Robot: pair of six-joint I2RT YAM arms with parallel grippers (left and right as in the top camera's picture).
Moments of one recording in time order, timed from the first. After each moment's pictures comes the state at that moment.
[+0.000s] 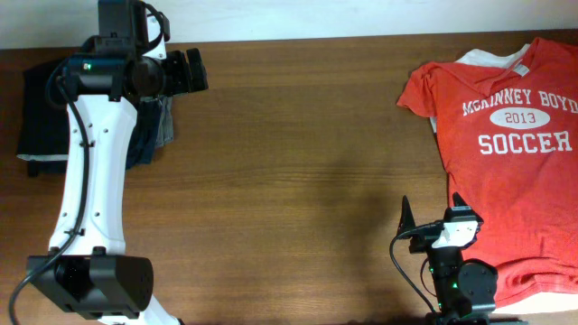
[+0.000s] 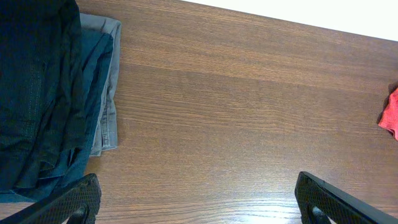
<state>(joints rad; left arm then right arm) -0.04 1.83 1.98 -1.09 0.11 -0.20 0.02 0.01 0.01 -0.07 -0.01 -0.02</state>
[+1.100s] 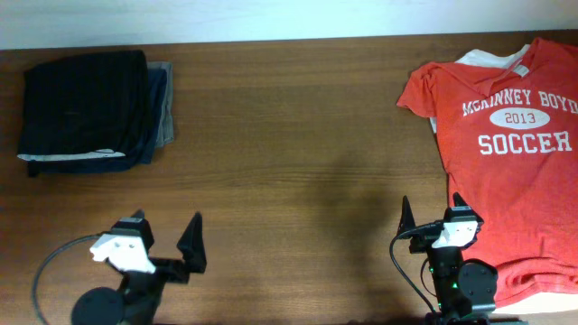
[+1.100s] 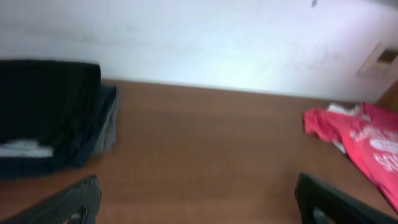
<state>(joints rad) -0.10 0.23 0.64 -0.61 0.09 -0.20 0.02 0.01 0.01 -0.07 0.00 -0.02</state>
